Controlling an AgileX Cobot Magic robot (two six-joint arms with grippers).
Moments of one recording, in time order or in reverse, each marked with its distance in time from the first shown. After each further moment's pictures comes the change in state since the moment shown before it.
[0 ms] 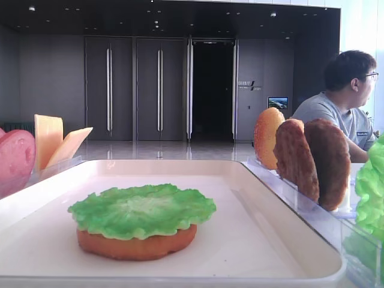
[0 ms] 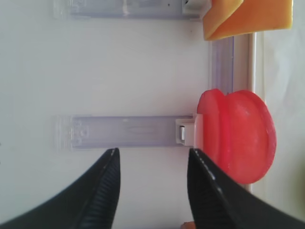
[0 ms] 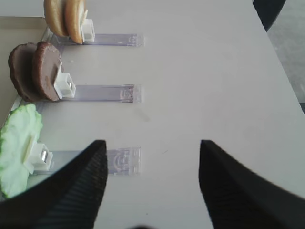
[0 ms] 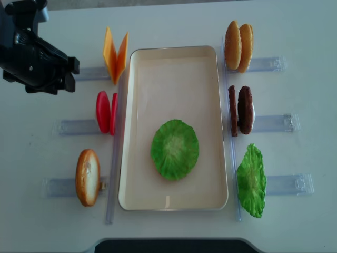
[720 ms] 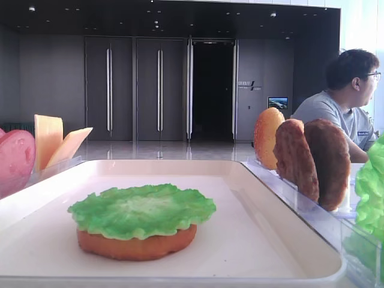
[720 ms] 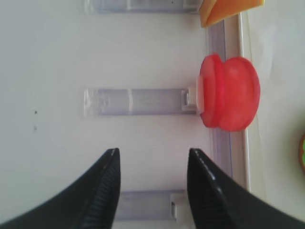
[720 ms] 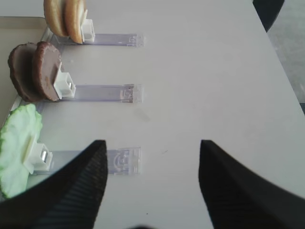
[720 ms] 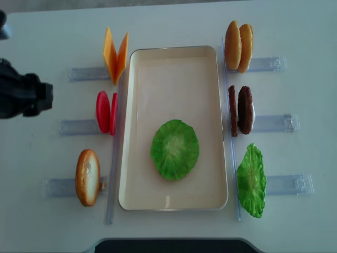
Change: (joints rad) left arm 0.013 -0.334 0.148 0.040 0.047 -0.004; right arm 0.000 0.000 0.000 0.000 0.000 0.000
